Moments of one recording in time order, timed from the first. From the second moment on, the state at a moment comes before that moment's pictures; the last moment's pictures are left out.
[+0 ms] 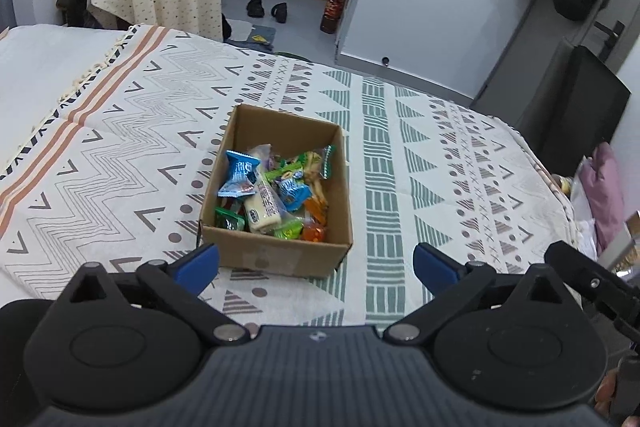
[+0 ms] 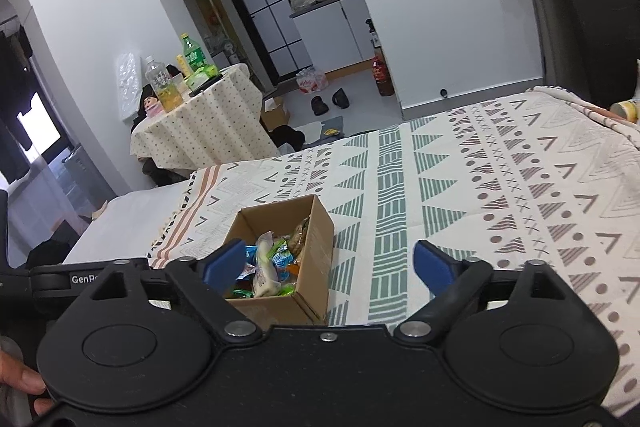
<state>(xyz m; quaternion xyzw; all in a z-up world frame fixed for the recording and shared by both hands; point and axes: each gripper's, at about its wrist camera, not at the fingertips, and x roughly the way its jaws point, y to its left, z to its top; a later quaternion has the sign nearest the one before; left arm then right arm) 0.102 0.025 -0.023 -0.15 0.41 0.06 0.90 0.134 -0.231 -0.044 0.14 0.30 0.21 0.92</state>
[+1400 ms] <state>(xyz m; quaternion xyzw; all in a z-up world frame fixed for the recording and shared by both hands) -0.012 0.032 0.036 -0.07 0.37 0.01 0.93 0.025 -0.224 0.011 0.09 0.28 0.15 0.94</state>
